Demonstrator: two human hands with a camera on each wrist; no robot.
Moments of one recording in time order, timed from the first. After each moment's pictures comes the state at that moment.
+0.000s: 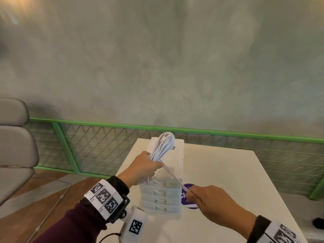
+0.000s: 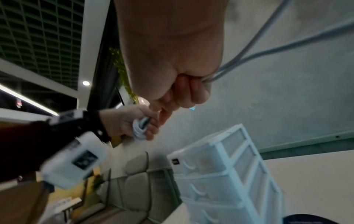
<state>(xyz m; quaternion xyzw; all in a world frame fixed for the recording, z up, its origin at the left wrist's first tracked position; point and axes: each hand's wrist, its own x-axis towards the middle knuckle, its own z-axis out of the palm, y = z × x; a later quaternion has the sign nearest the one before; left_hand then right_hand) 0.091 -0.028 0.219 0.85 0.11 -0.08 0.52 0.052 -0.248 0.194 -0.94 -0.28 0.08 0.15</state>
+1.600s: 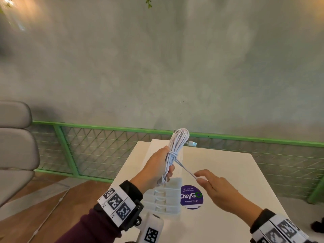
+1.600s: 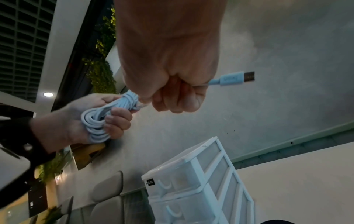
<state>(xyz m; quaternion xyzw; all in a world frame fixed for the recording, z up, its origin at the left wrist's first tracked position) 0.062 -0.073 0.242 0.68 0.07 -0.10 0.72 0.059 -0.270 0.201 -0.93 -0.22 0.06 0.28</state>
